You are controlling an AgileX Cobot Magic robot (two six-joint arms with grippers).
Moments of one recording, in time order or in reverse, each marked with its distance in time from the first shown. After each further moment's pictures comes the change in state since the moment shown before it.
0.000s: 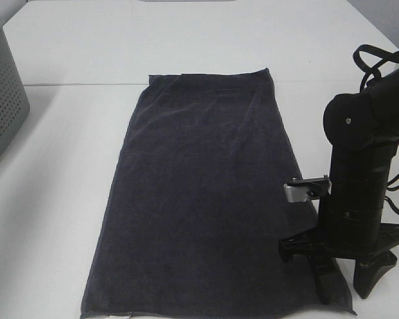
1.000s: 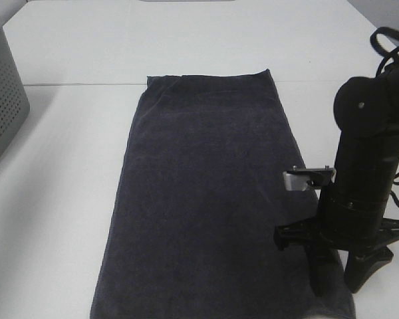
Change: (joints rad) left arm 0.000 -0.001 0.000 0.000 0.000 0.000; right arm 0.000 -0.114 0.007 0.086 0.024 -0.036
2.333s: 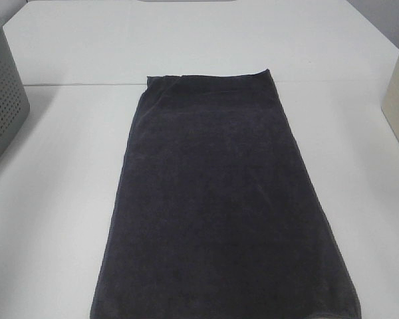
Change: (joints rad) left arm 0.000 -0.391 0.051 0.048 0.055 0.014; right arm 0.000 -0.892 -0.182 -0.128 0.191 -0.081
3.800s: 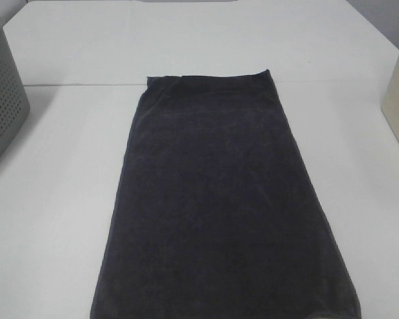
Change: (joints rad) left arm 0.000 -0.832 0.695 -0.088 -0.037 0.063; right arm 0.000 -0.916 0.552 0.000 0.044 -0.150
